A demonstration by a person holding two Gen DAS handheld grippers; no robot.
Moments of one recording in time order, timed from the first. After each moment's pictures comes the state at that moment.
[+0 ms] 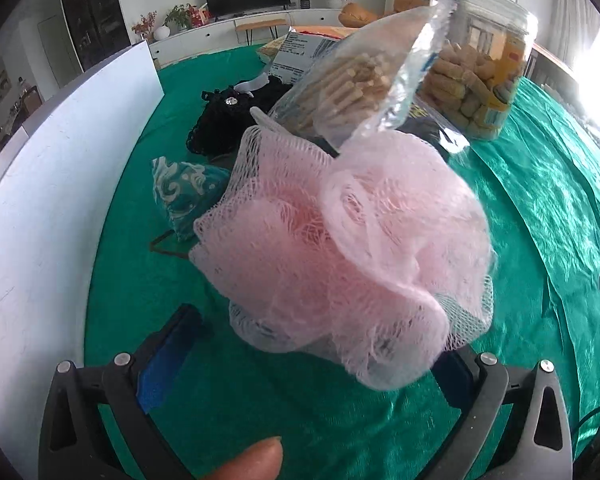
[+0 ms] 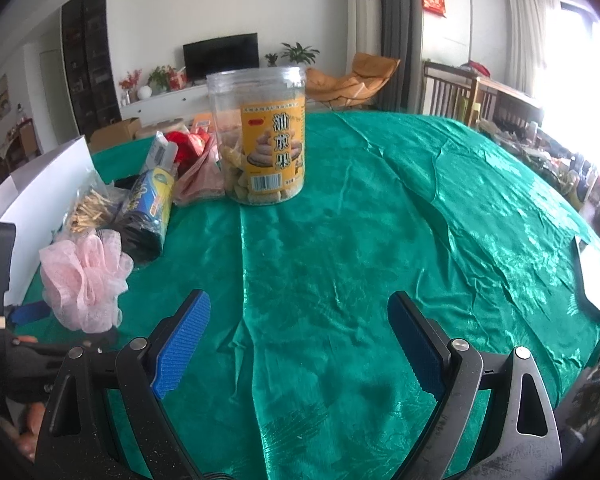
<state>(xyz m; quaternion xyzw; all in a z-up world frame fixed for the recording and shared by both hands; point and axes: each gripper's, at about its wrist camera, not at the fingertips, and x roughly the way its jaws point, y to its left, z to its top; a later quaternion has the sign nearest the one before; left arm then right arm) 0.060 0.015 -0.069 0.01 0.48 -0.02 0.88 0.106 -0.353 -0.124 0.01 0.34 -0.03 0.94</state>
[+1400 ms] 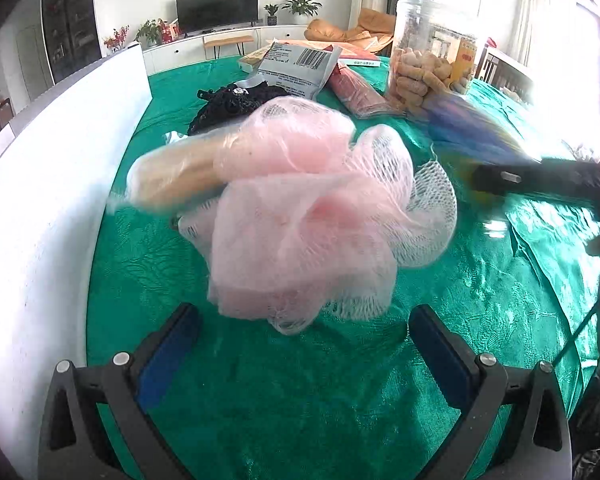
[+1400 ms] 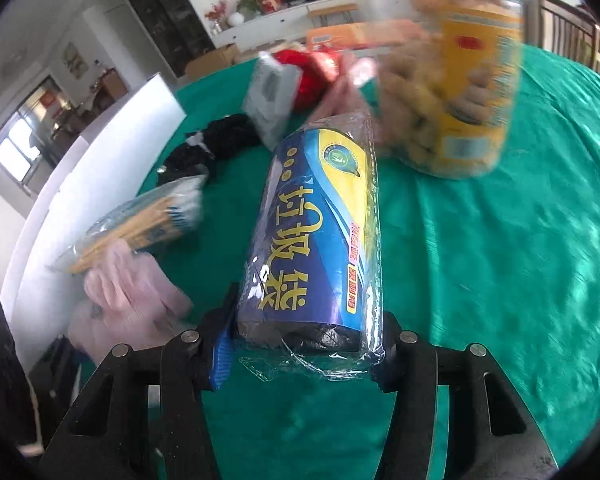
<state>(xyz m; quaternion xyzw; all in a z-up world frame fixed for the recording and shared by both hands) 0.015 0.041 -0.066 0.02 0.45 -0.09 0.89 0.065 -0.141 -0.098 0.07 0.46 0.15 0.87</state>
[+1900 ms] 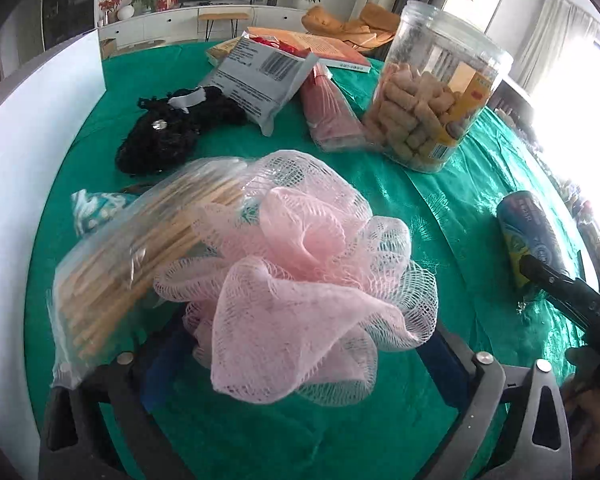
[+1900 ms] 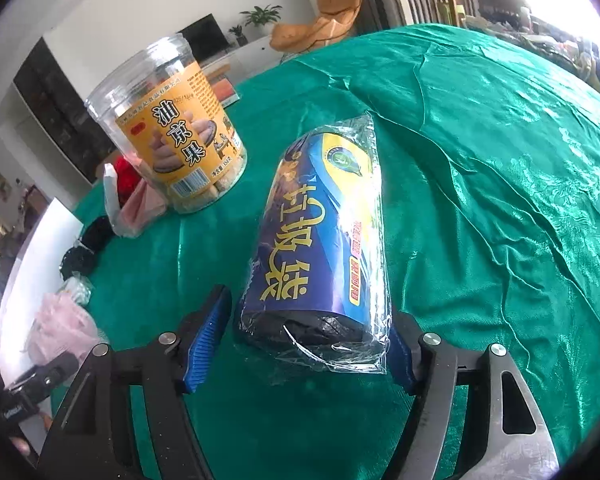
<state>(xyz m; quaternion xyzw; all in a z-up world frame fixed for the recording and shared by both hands) 0.081 0.001 -0.060 -0.05 0.49 -0.11 0.87 -0.012 -0.208 -0.078 0.18 0.40 -0.01 0.90</state>
